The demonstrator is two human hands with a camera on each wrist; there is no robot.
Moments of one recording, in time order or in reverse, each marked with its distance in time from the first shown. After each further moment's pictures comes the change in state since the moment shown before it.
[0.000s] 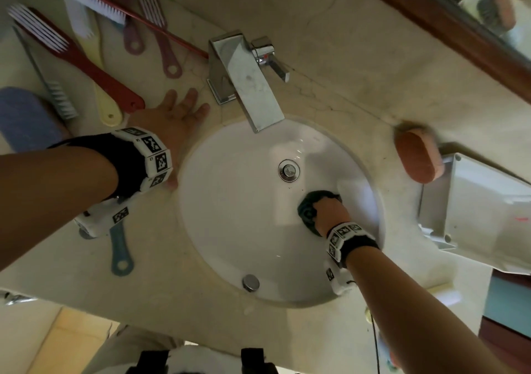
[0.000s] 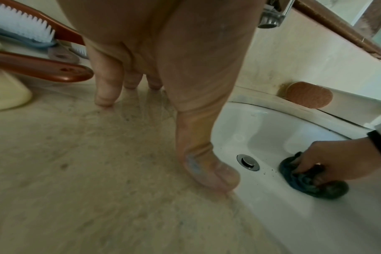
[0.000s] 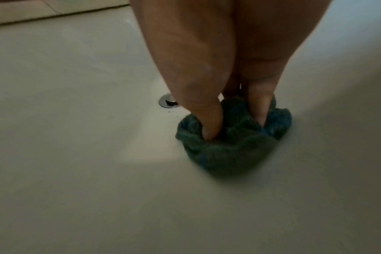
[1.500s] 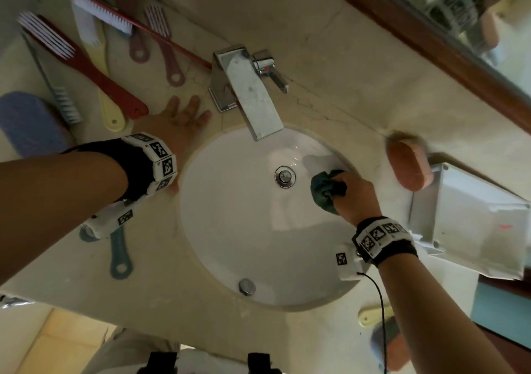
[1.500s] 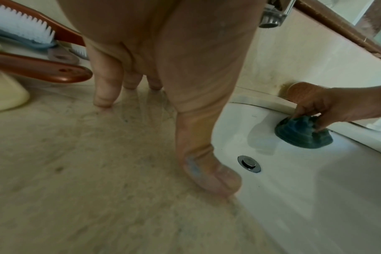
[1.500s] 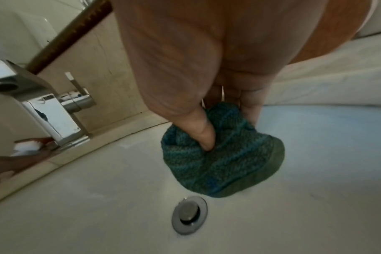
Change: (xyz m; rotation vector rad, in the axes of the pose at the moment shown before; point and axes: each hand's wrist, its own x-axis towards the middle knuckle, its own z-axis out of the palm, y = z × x) left_hand -0.008 0.001 -0.009 -0.016 -0.030 -0.001; right_hand -0.031 0.031 -0.059 0.433 0.510 -0.014
